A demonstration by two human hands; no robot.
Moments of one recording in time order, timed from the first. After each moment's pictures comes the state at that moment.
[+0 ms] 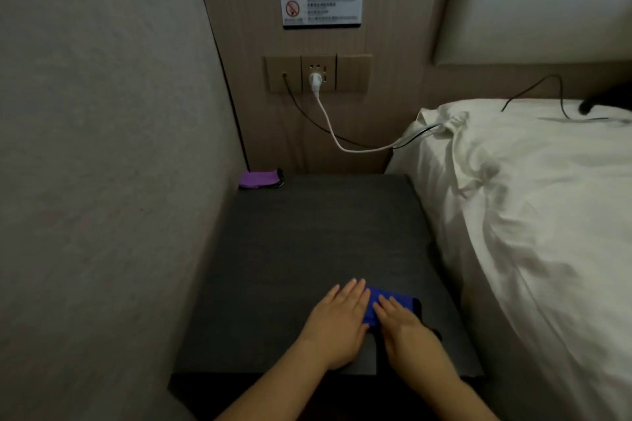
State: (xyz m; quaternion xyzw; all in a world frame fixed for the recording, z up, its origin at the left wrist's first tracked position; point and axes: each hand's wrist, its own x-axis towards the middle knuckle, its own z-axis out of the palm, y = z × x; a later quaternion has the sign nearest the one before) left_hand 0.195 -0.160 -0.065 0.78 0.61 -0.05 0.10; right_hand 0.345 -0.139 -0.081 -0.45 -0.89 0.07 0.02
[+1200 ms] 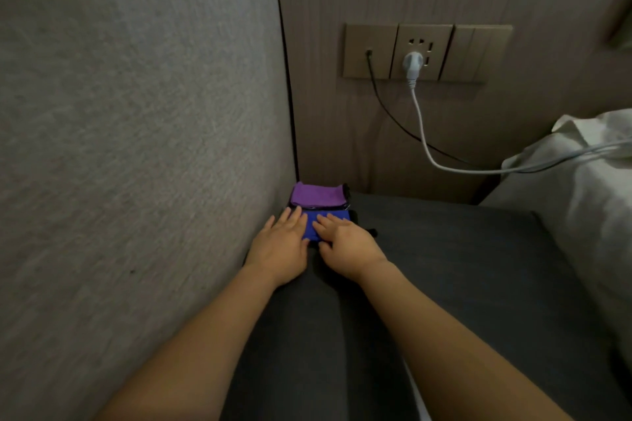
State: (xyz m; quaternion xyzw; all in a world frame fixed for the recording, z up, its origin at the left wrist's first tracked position) left_hand -0.060 -0.023 -0.070 0.60 0.80 0.03 0.06; right_hand 0.056 0.050 -0.067 -0.32 -0.93 0.17 0.02
